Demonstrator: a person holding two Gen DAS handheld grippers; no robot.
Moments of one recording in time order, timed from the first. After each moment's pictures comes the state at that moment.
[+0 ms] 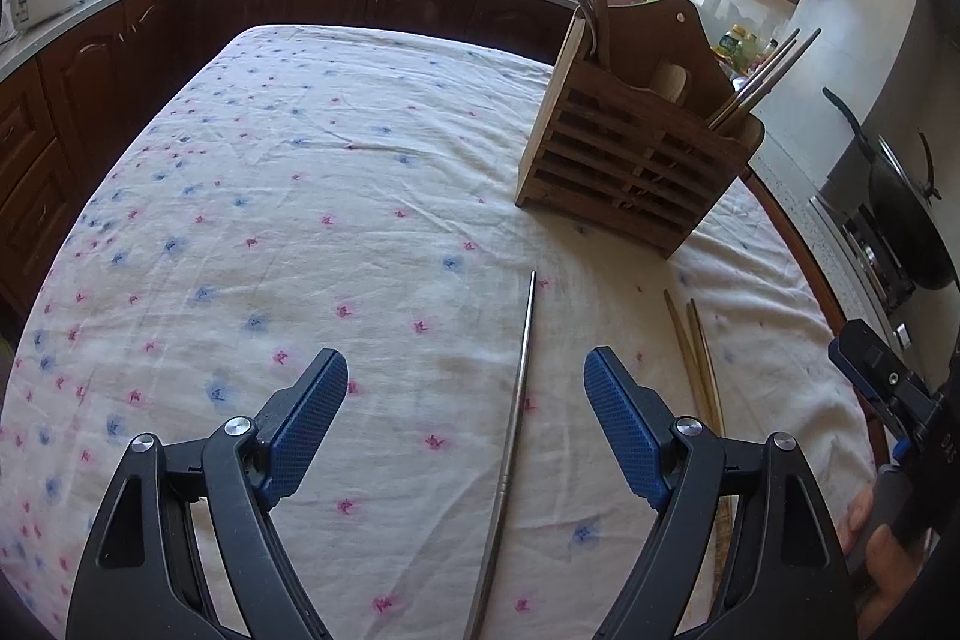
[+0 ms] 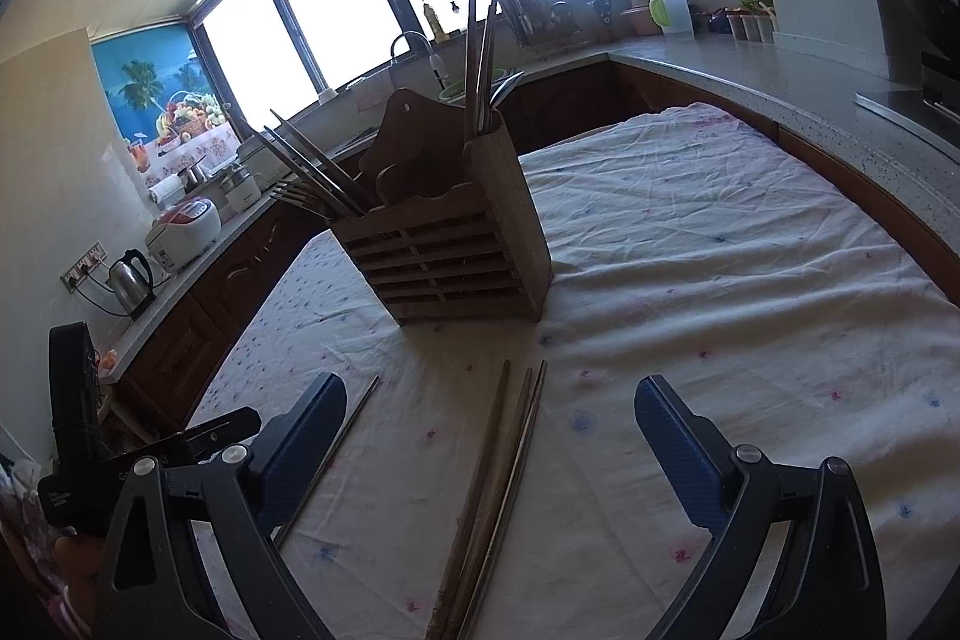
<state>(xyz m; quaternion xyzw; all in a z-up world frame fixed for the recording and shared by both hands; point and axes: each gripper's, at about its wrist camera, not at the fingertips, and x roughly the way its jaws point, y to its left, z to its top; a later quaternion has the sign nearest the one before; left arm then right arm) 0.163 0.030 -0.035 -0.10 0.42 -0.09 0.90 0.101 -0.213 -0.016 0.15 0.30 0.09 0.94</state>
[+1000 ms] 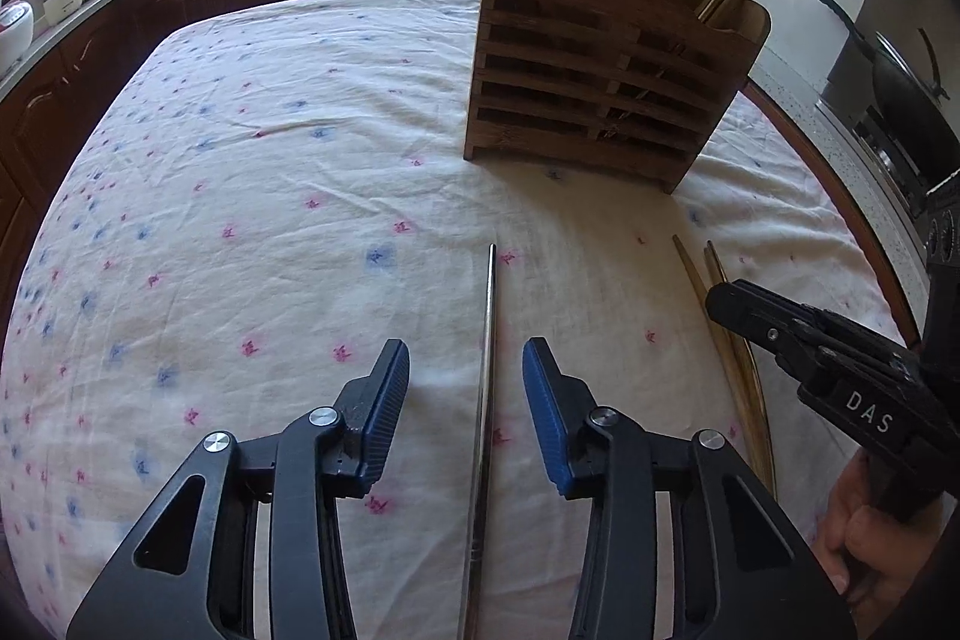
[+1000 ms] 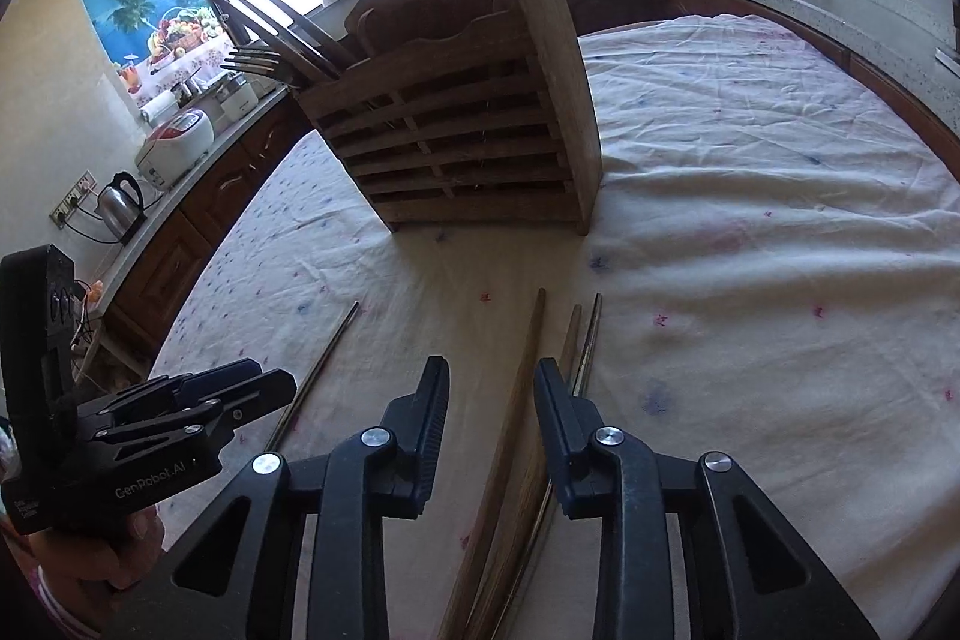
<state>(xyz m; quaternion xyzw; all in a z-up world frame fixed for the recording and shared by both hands) 0.206 -0.017 -0.059 -0.01 0.46 -0.12 0.88 0.160 -0.179 -0.065 0.12 0.41 0.12 0.90</state>
